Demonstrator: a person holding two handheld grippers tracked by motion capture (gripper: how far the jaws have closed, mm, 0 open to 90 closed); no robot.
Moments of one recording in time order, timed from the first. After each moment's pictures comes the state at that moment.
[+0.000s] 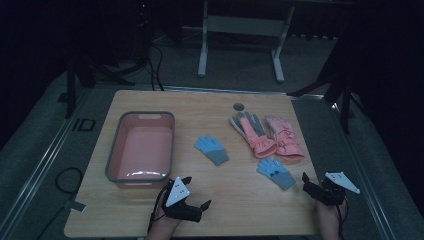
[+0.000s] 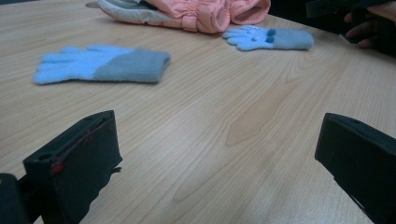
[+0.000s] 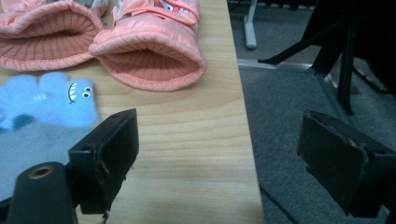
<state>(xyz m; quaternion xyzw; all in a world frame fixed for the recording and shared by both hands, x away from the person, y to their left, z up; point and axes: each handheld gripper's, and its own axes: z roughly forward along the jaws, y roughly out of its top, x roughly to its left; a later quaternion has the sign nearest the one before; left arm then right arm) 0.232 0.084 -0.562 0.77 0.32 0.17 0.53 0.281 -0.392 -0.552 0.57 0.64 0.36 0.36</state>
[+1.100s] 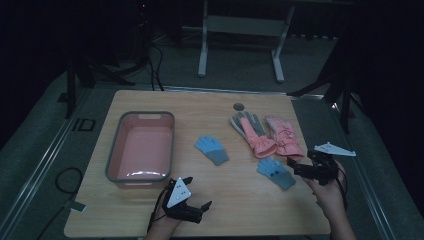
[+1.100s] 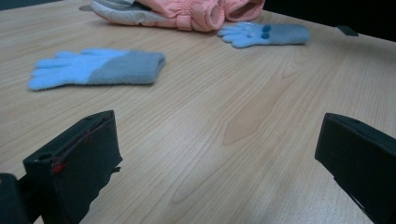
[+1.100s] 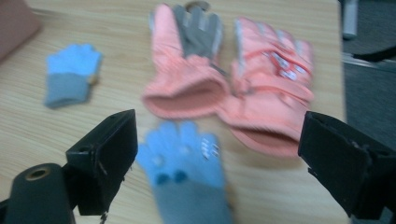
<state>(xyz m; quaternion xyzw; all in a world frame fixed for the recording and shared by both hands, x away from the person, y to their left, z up) 0.232 0.082 -0.562 0.78 0.30 0.18 0.52 0.316 -0.341 -0.458 0.50 0.74 0.39 0.22</state>
